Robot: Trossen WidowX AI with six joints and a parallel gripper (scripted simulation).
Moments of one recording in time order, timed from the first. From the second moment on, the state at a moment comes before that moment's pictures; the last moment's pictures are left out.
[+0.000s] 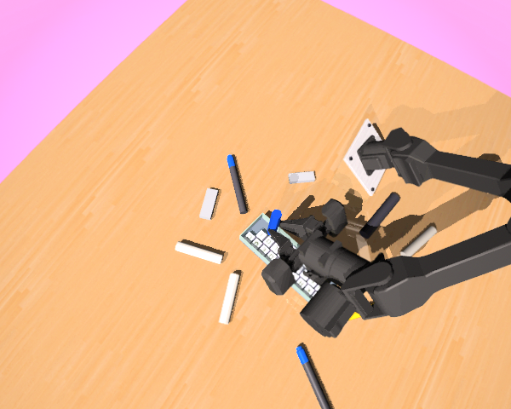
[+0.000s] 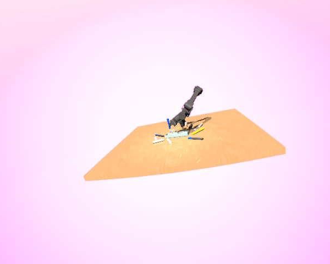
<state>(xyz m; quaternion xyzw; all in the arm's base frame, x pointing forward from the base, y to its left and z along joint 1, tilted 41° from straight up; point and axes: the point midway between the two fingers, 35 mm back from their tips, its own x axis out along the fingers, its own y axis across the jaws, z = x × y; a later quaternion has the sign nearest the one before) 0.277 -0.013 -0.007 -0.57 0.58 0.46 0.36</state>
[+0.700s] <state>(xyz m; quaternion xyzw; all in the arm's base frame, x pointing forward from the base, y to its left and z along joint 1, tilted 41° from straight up) 0.287 0.006 0.013 -0.57 0.58 0.46 0.35</state>
